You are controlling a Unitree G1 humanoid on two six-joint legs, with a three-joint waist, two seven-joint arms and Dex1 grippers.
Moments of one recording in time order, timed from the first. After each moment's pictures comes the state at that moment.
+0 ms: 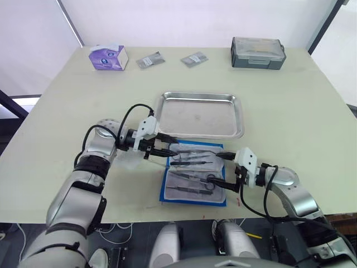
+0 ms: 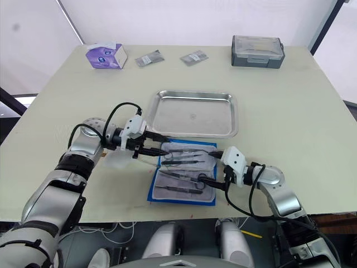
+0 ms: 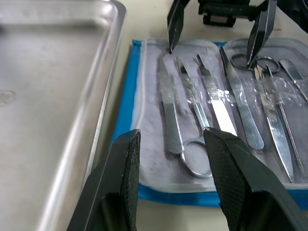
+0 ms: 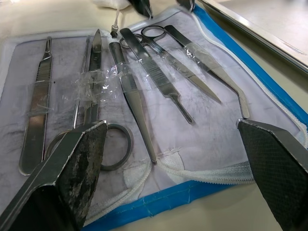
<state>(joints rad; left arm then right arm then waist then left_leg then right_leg) -0.79 0.65 -0.31 0.80 -0.33 -0.24 -1.56 -0.18 -0.42 0.26 -0.04 0.20 0.14 0.93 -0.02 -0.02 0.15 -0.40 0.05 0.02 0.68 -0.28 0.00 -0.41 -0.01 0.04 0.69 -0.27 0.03</state>
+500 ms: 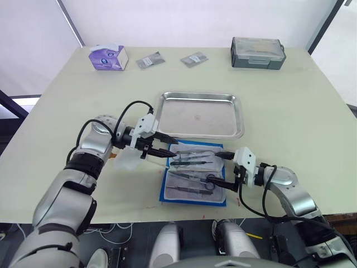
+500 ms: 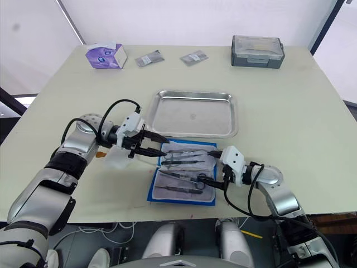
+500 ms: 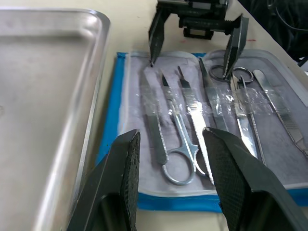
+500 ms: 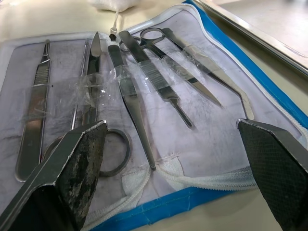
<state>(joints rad) -0.77 0.73 -0.42 0.68 -0.44 -0.16 -1.57 -0.18 -0.41 0.26 -0.03 0.19 0.14 0.93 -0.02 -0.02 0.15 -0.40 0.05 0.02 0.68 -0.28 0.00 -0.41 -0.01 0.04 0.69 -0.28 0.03</state>
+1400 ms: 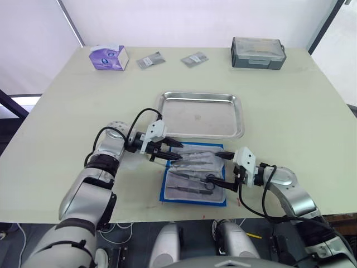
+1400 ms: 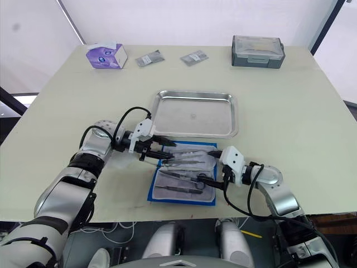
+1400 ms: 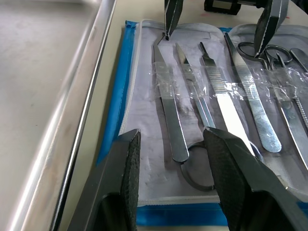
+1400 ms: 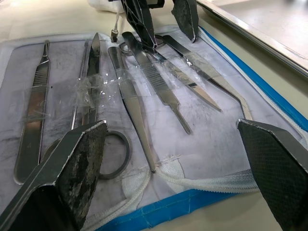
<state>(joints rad) -0.82 0.56 -0.28 0.93 -0.20 -0.28 -1.57 -0.18 -0.41 0.26 -0.02 0.19 0.13 0.92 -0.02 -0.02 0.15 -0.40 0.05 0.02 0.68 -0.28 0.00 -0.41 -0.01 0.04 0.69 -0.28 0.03</state>
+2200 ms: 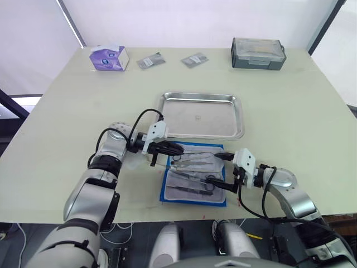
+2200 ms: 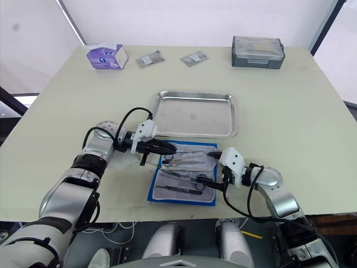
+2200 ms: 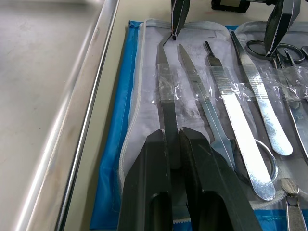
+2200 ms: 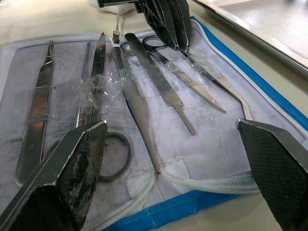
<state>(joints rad) -0.81 0.53 -0.23 0.93 -0.13 -0.29 -1.57 -0.16 -0.41 0.27 -0.04 0.19 0.13 0.91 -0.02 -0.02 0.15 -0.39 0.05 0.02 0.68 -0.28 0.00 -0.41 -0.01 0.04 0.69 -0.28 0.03</state>
